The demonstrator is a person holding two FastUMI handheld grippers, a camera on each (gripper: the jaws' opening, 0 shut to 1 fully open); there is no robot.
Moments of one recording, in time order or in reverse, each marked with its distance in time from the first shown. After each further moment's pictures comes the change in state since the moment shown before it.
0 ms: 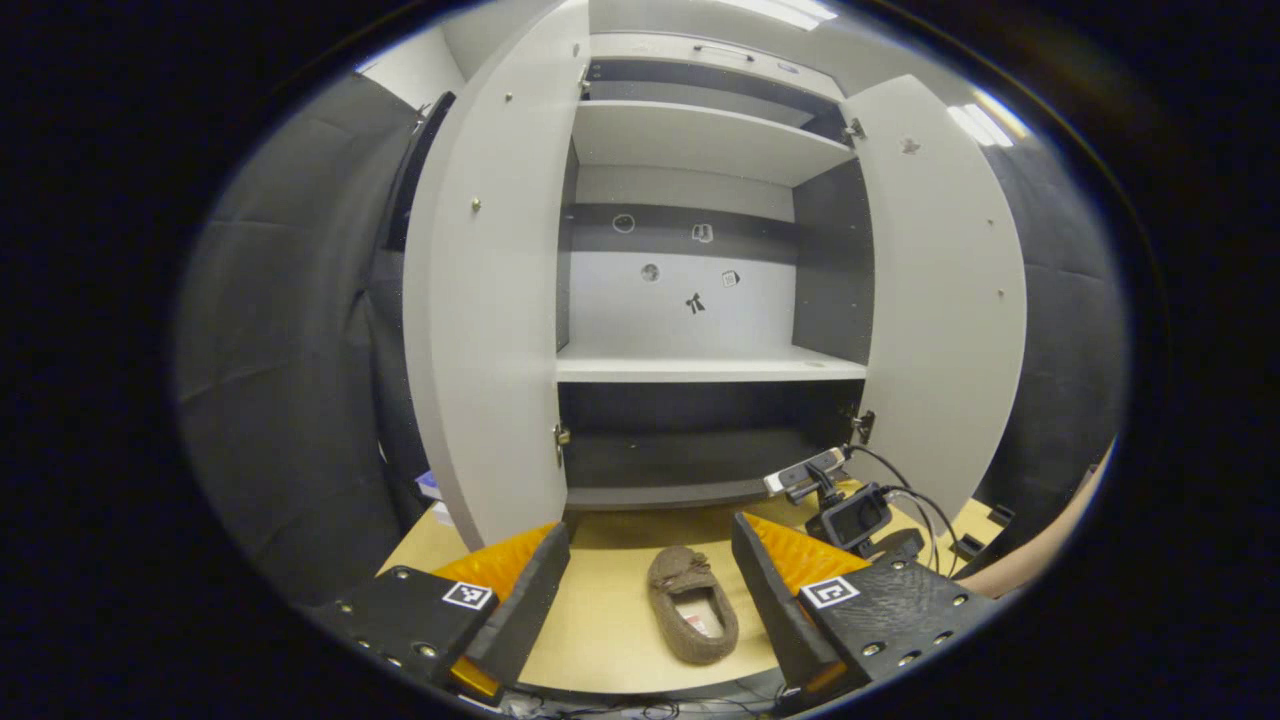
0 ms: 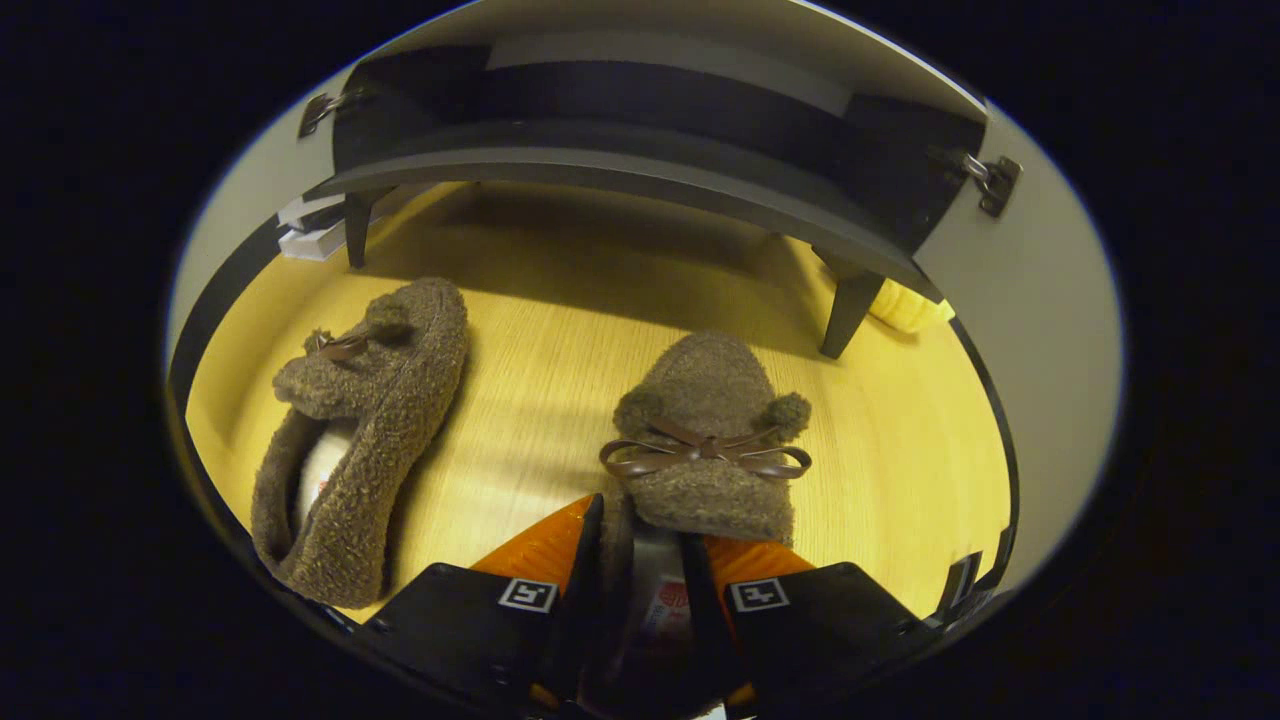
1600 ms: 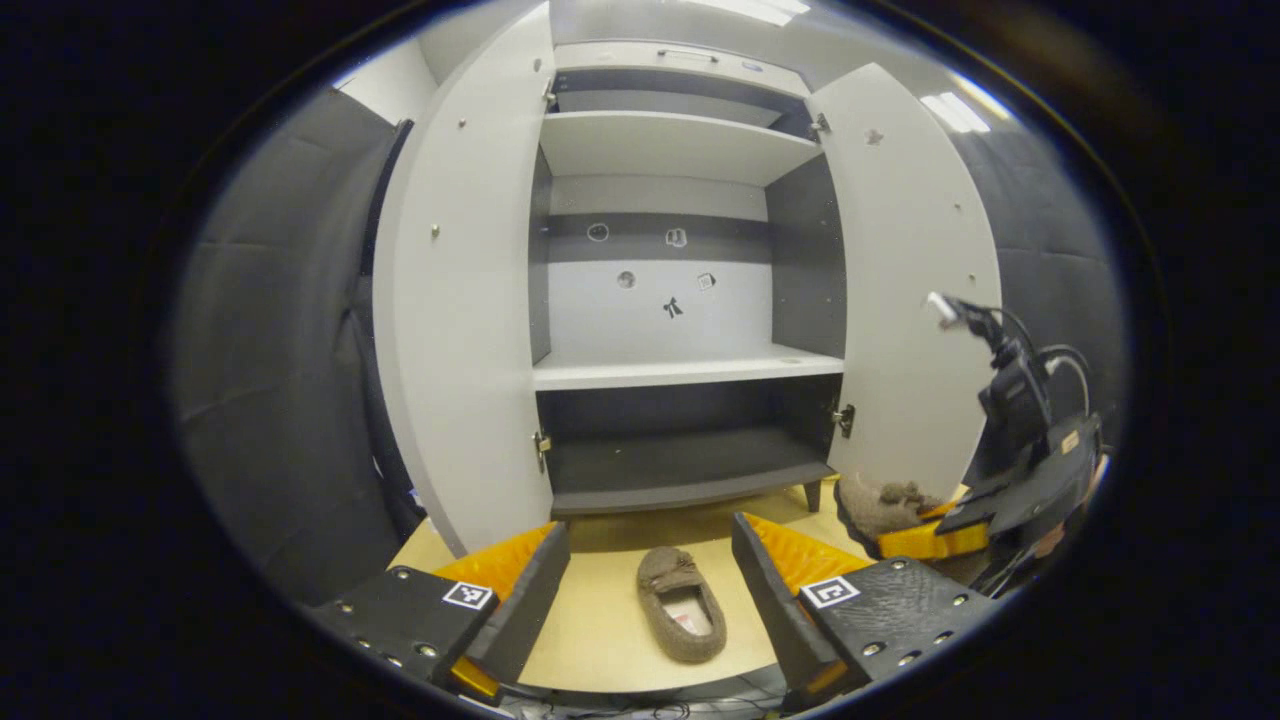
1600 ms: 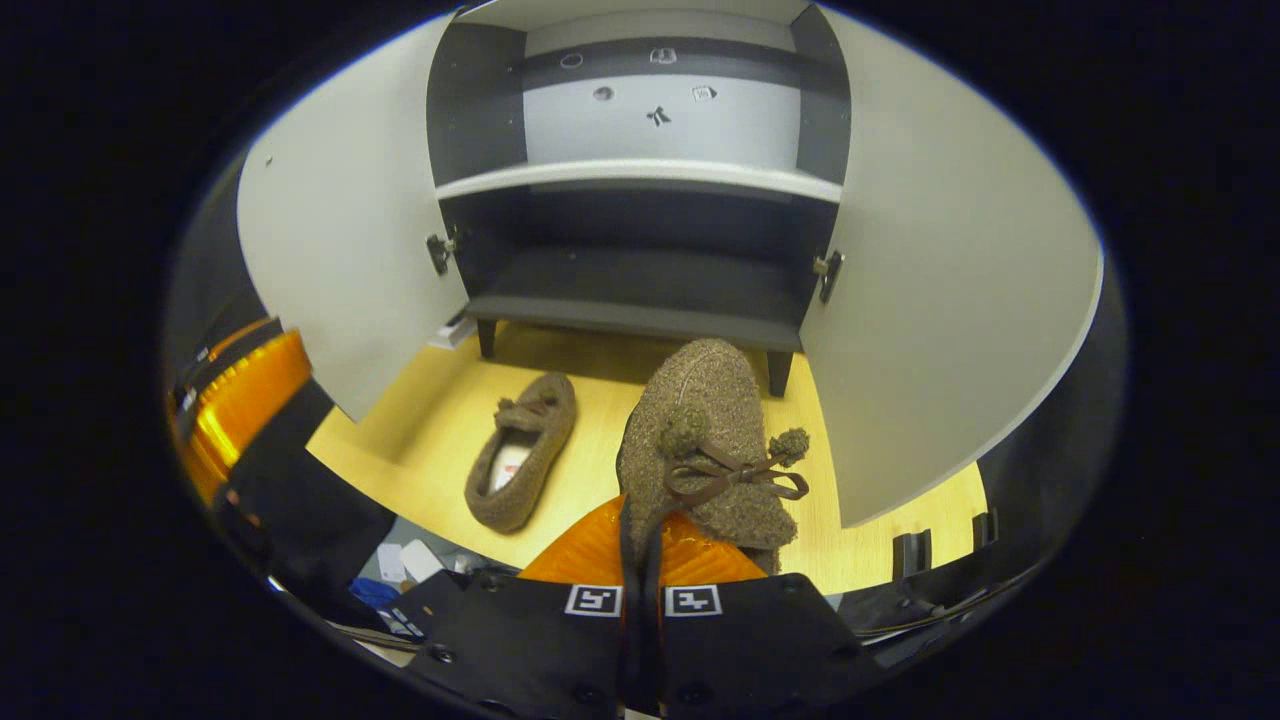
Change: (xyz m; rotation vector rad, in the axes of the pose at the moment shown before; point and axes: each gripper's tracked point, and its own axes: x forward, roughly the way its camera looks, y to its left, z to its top) left arm -0.005 -0.028 0.004 0.043 -0.025 -0.035; right arm -0.226 -0.029 0.022 0.077 -0.253 0.188
